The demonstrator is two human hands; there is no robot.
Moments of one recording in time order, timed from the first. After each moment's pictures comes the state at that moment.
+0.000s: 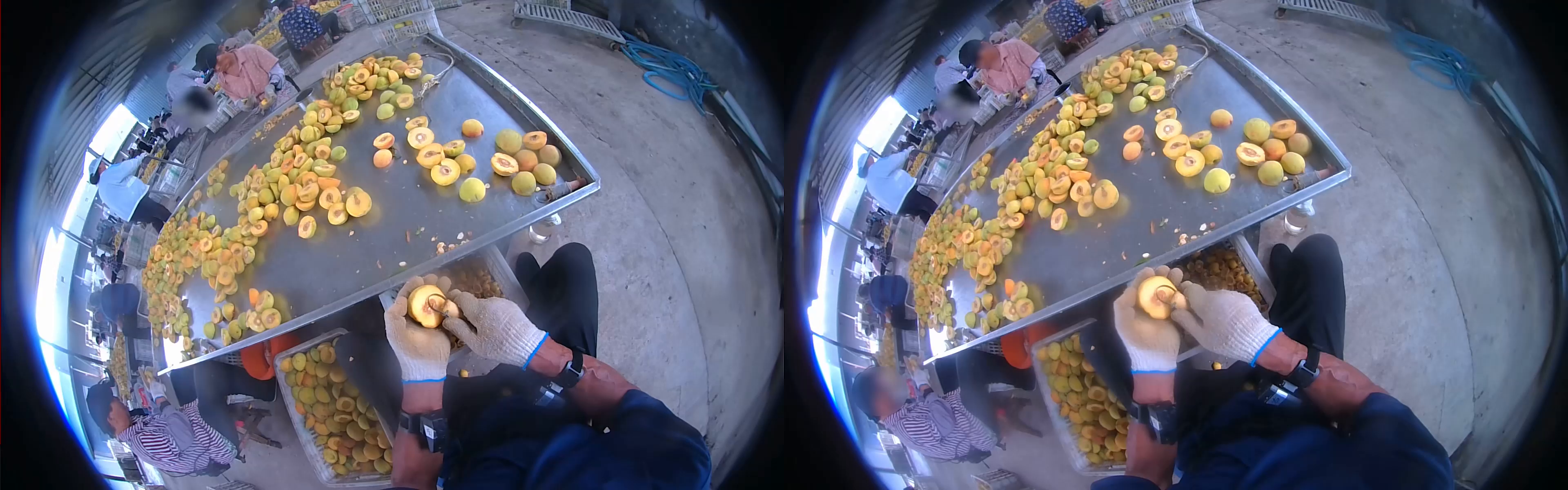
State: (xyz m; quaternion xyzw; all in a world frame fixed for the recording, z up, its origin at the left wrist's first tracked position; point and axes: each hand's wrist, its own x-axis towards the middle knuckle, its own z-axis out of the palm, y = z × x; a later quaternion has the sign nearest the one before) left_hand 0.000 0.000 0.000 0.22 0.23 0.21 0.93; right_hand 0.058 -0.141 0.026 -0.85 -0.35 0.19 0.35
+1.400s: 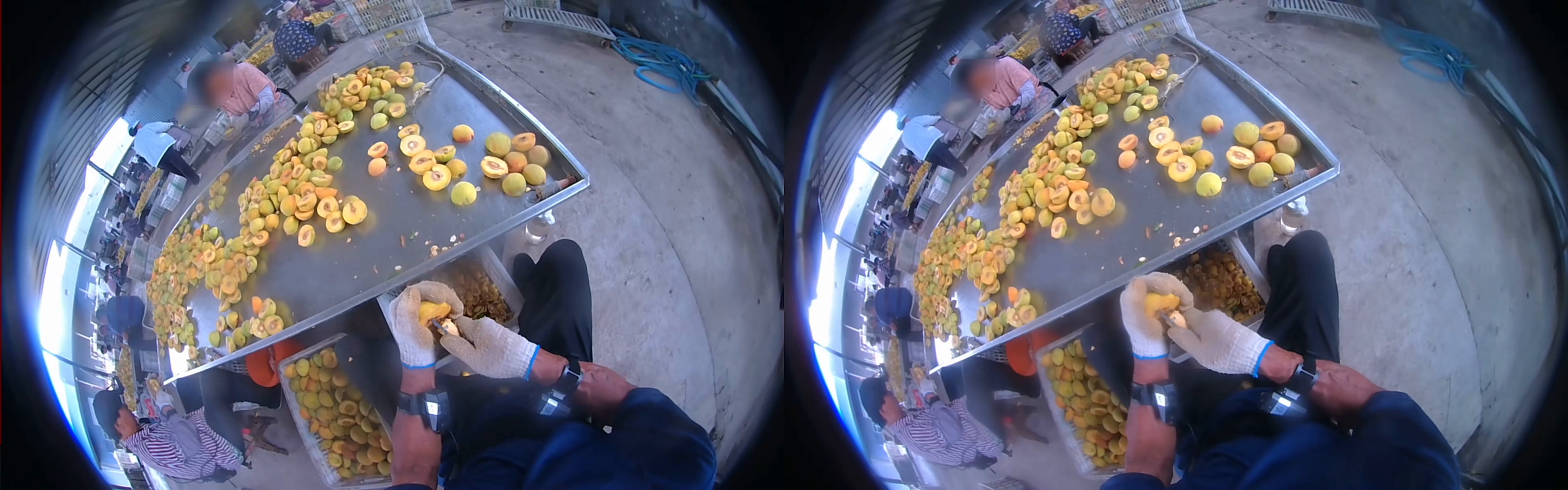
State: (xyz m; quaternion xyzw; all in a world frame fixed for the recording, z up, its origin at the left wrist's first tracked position) left_hand 0.007 0.002 -0.001 0.51 0.06 0.19 0.83; right_hand 0.033 -0.159 0.029 -0.77 -0.30 0.31 0.47
